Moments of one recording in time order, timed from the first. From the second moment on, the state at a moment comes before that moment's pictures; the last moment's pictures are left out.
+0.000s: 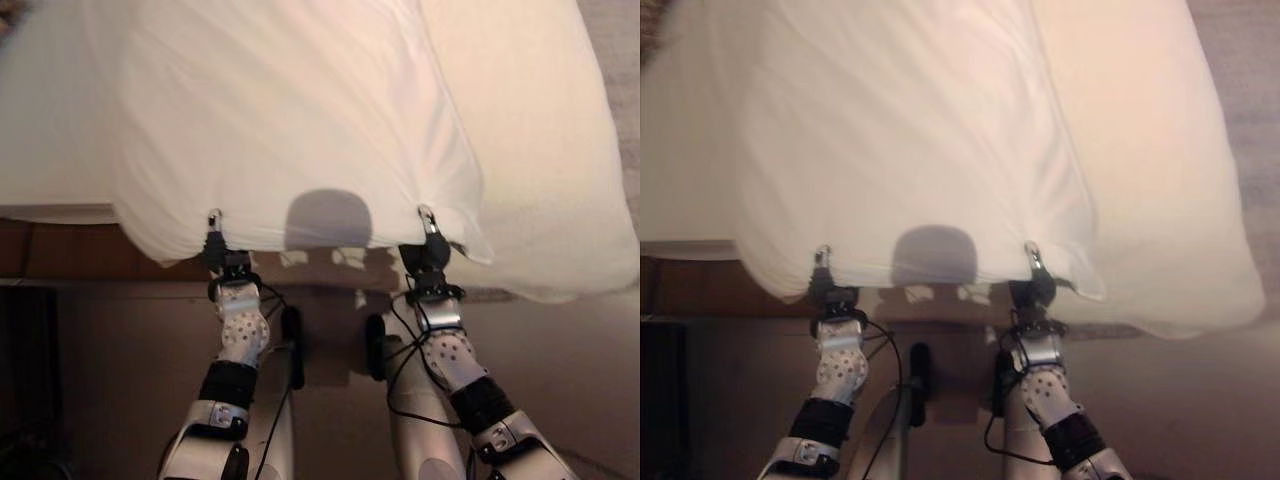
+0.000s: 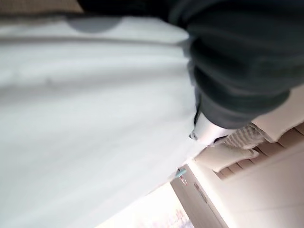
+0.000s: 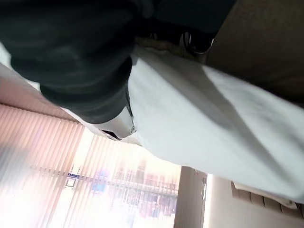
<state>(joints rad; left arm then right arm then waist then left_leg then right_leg) -0.45 0.06 -0.01 0.28 -1.30 -0.48 0.18 -0.37 -0.17 0.27 0.22 1.42 -0.38 0.06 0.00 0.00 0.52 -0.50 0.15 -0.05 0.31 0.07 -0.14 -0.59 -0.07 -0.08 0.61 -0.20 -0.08</state>
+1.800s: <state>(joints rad) -0.40 0.06 -0.14 0.20 -1.15 -0.46 0.16 -0.31 -0.17 0.17 0.26 1.48 -0.42 0.16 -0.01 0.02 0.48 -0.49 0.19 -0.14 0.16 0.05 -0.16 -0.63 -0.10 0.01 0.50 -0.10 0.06</state>
